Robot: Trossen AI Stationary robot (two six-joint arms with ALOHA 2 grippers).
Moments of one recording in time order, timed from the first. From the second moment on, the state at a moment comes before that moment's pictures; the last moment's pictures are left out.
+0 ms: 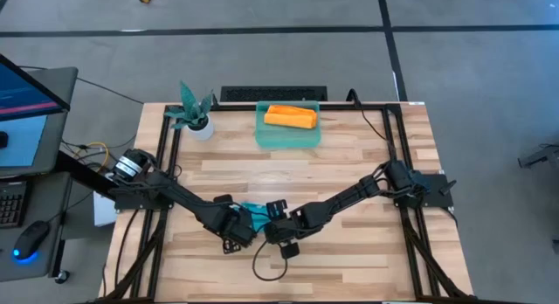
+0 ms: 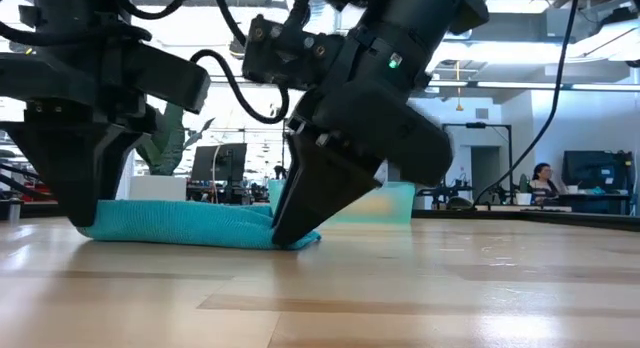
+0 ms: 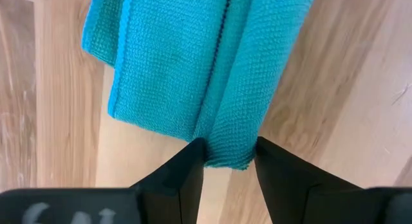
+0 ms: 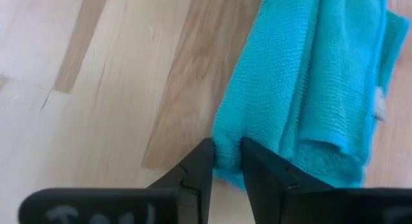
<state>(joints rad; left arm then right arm) -0.48 1.80 1.11 -0.87 -0.13 -0.72 0.35 2.20 1.50 -0.40 0.20 -0.04</state>
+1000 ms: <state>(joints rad) -0.74 1.74 1.00 -0.60 -0.55 -0.57 0.34 2.24 1.53 -0.42 0.14 0.03</state>
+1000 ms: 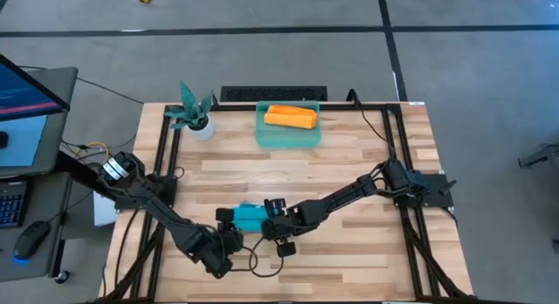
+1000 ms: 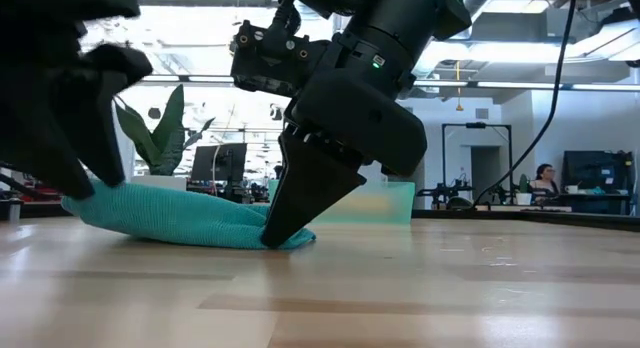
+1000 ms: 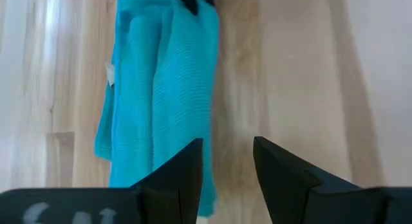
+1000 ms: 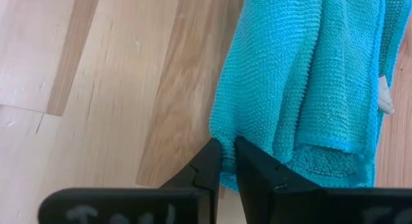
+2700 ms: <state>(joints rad) -0.62 1.73 0.83 -0.33 -0.32 -1.03 0.42 2.25 1.66 -0.59 0.12 0.03</state>
